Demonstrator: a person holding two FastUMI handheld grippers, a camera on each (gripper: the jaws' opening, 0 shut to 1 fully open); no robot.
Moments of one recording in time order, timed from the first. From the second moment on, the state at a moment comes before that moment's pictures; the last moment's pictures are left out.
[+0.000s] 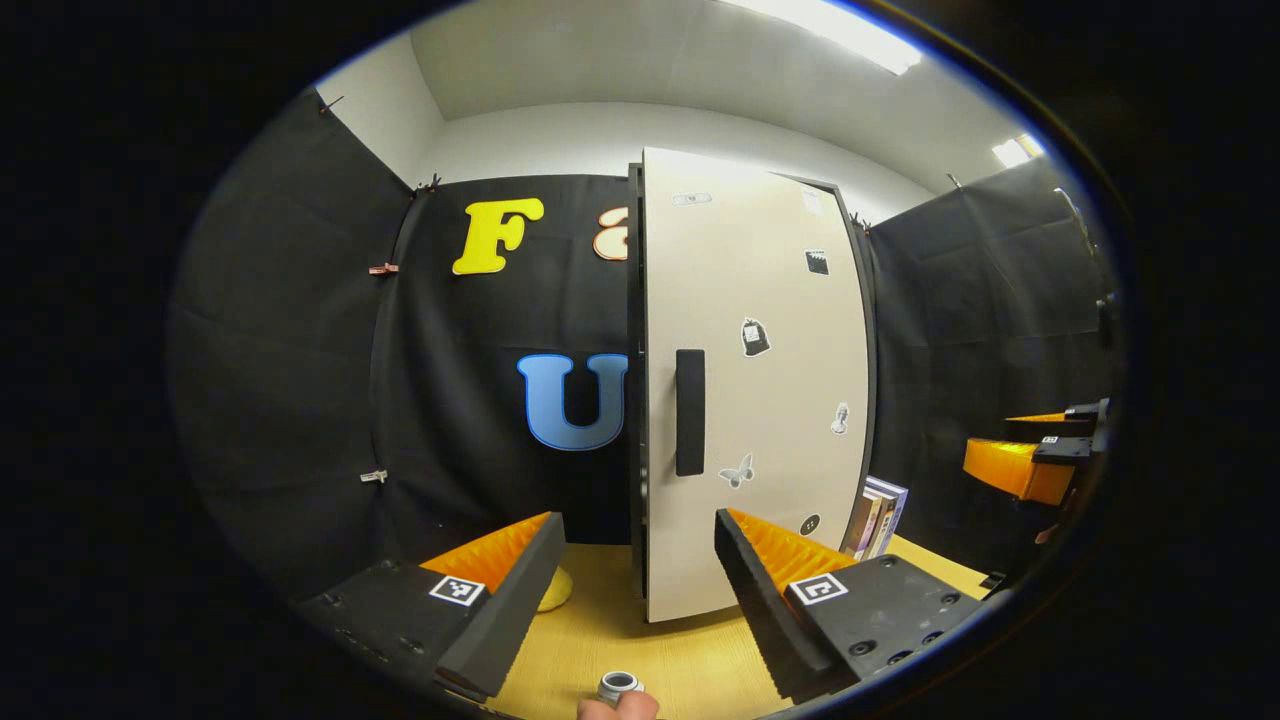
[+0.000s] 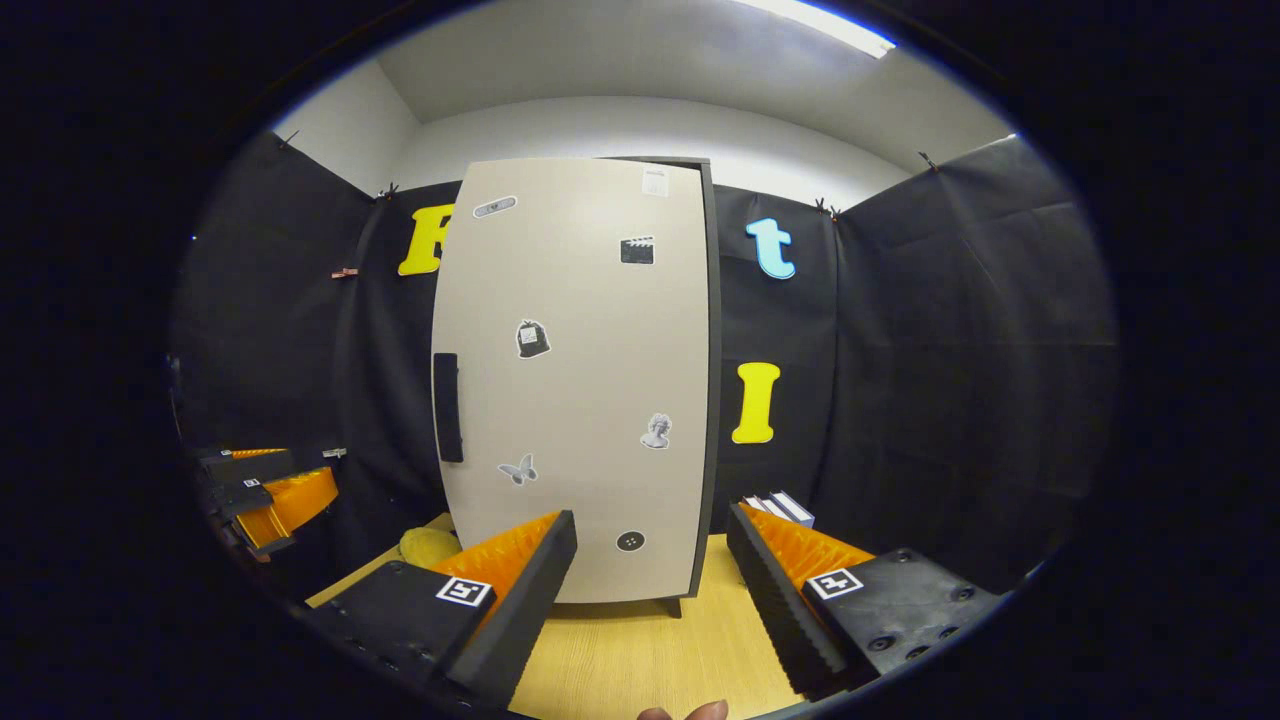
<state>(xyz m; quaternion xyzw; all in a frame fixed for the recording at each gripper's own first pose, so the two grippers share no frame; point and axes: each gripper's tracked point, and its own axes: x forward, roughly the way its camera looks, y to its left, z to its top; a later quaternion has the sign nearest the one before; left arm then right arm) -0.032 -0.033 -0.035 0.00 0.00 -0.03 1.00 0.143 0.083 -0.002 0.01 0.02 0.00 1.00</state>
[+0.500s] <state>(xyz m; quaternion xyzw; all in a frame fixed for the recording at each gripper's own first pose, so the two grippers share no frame) -0.030 -0.033 -0.038 0.00 0.00 -0.03 1.00 0.142 0.086 -0.001 0.01 0.02 -0.01 1.00</state>
